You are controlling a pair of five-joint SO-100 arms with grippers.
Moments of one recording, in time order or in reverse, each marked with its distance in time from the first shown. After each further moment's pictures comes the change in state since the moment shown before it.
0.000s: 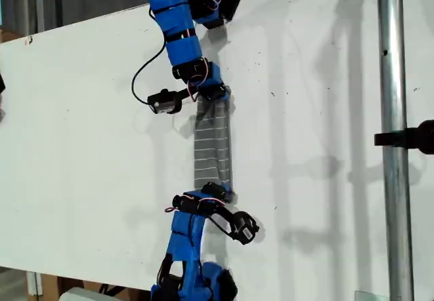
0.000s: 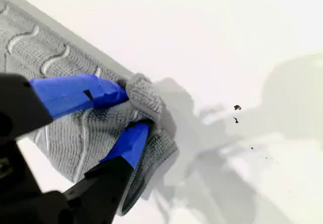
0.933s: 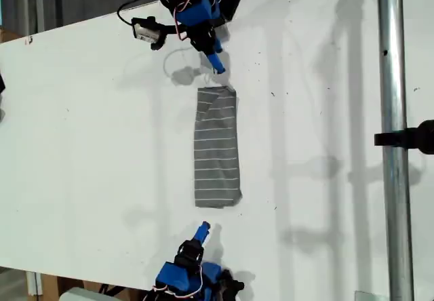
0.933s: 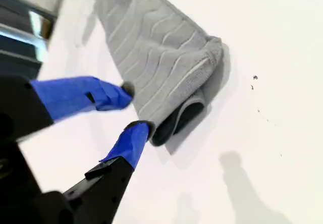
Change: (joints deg) arm 0 -1.4 92.7 58.1 -9.7 -1.7; arm 1 -3.7 72.1 36.2 16.3 21.6
